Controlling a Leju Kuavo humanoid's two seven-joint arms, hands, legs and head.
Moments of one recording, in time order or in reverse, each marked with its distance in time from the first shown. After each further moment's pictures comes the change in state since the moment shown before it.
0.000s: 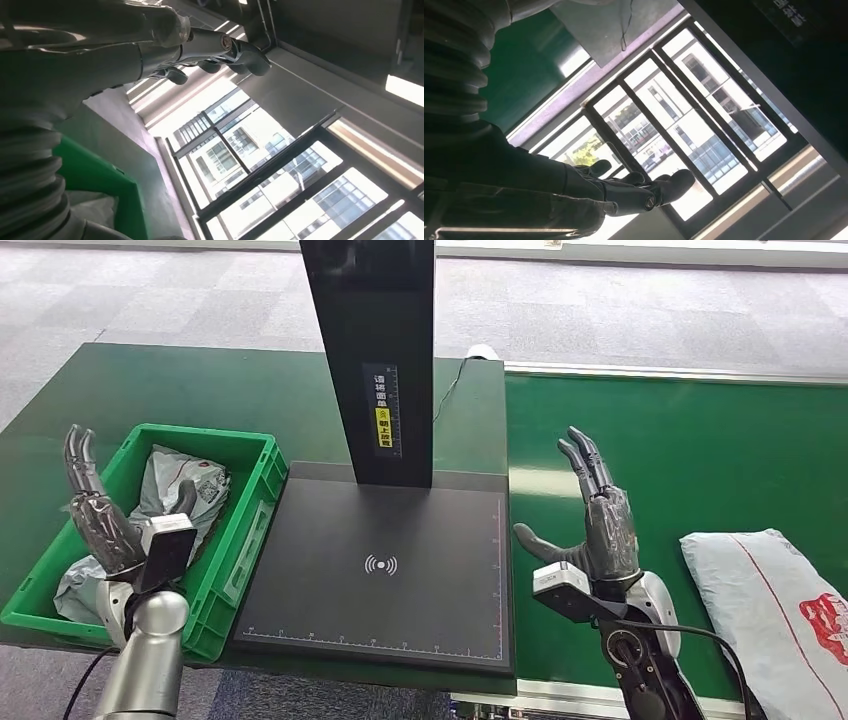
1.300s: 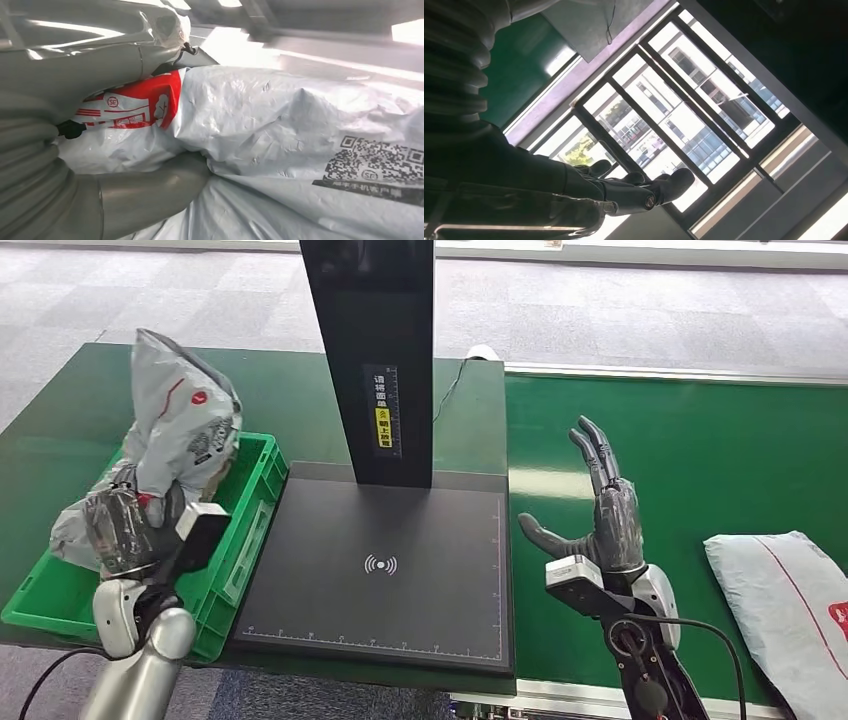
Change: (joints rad) left arm 0.032 0.137 -0.139 -0.044 -0.419 -0.007 0.544; right arm -0.025 0.011 -0.011 0.017 -0.076 -0.029 -0.061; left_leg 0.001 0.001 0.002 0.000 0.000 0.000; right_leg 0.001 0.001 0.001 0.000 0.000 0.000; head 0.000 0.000
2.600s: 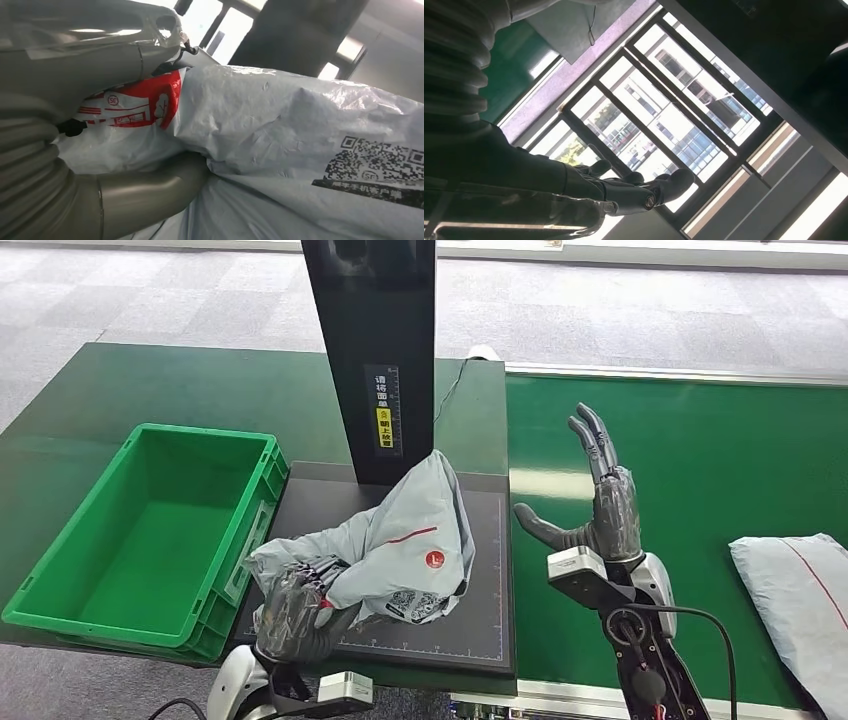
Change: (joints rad) left arm 0.219 -0.065 -0.514 -0.152 0.073 -0.151 -0.349; right arm -0.041 0.016 0.001 0.001 -0.044 0.028 -0.020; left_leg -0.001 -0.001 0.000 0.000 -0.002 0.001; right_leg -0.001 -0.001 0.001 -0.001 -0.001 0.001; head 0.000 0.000
